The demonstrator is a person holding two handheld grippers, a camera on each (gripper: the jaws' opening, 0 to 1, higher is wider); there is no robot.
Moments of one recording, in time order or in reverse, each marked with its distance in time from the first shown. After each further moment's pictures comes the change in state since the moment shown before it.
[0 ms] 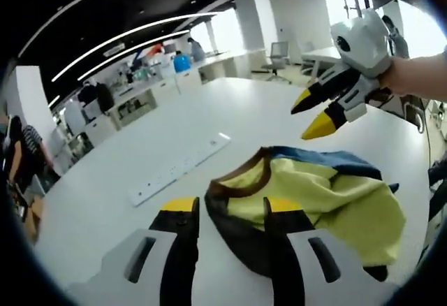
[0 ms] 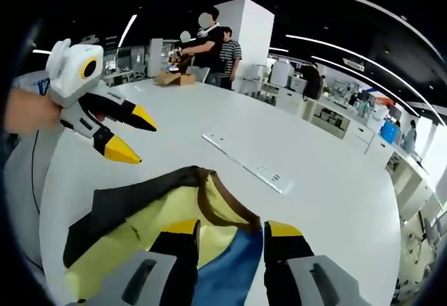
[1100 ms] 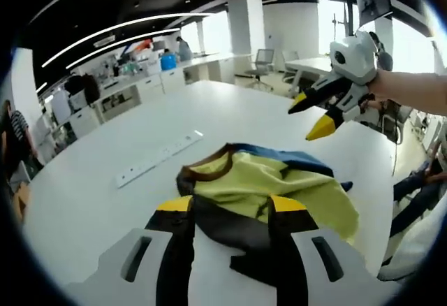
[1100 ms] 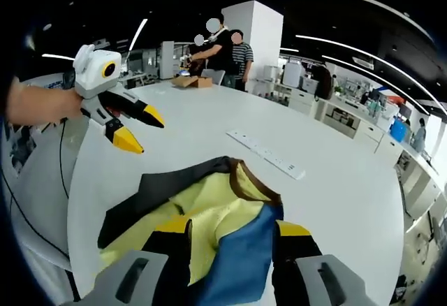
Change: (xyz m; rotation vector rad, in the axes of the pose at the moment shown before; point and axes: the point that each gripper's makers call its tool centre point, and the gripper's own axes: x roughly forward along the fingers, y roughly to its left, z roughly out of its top) left arm -0.059 -0.039 -0.014 -0.072 -0.013 -0.113; right arm -0.064 0.042 -0.023 0.007 -0.003 0.084
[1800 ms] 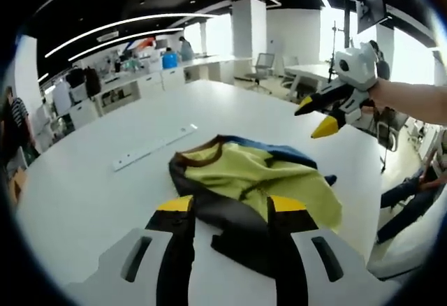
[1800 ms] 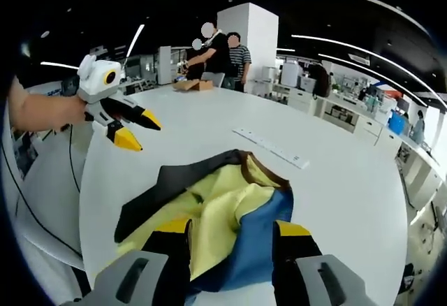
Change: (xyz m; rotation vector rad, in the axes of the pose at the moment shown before) left arm -0.029 -0.023 -0.026 -0.049 -0.017 -0.015; right arm -0.028 0.028 -0.023 0.046 -0.023 0.003
